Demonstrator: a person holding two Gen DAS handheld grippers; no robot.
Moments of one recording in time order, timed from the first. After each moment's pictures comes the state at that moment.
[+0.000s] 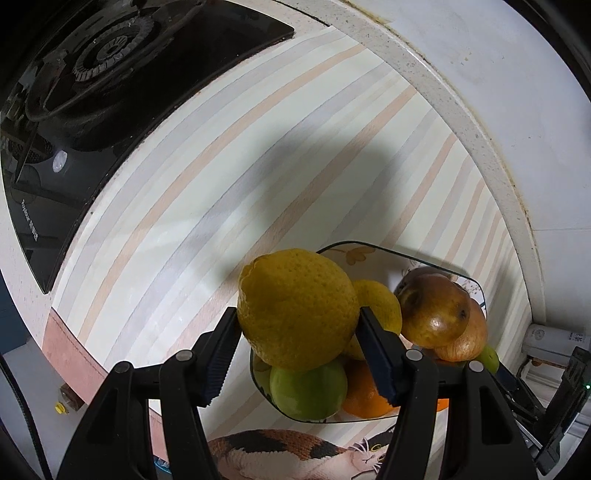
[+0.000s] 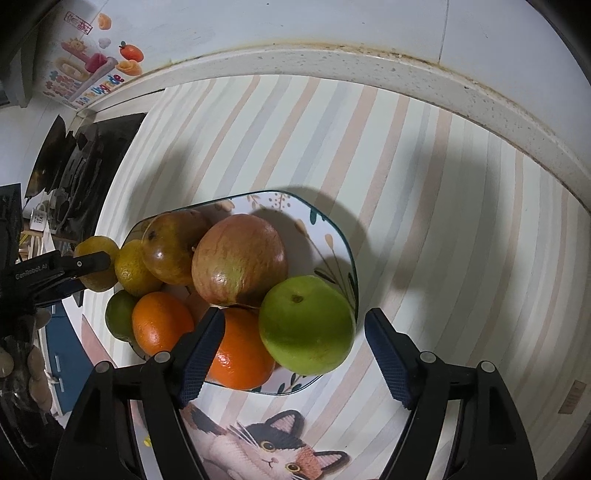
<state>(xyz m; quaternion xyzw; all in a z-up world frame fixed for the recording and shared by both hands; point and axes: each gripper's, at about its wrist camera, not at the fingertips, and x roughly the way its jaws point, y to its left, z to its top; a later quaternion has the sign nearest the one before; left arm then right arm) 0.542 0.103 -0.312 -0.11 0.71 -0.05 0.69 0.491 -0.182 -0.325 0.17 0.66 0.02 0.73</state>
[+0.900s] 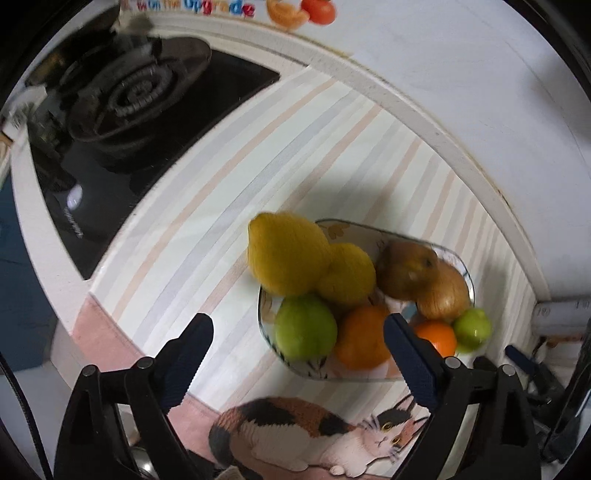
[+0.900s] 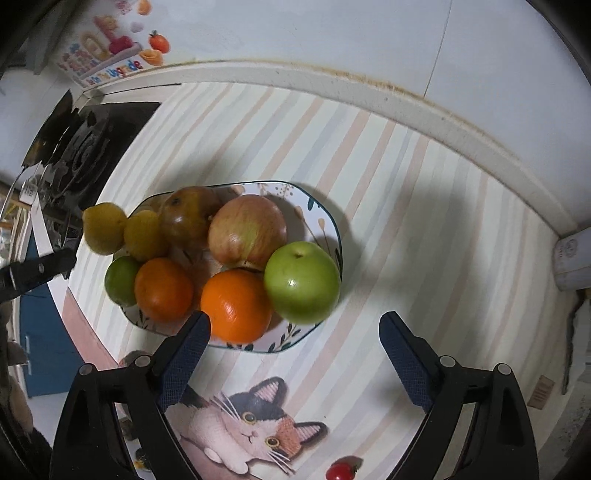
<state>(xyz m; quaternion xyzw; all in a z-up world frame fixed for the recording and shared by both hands) 0.478 0.086 -0.251 -0.05 0.65 -0.04 0.76 0.450 -0.164 -0.279 0.09 0.65 0.00 0.76</state>
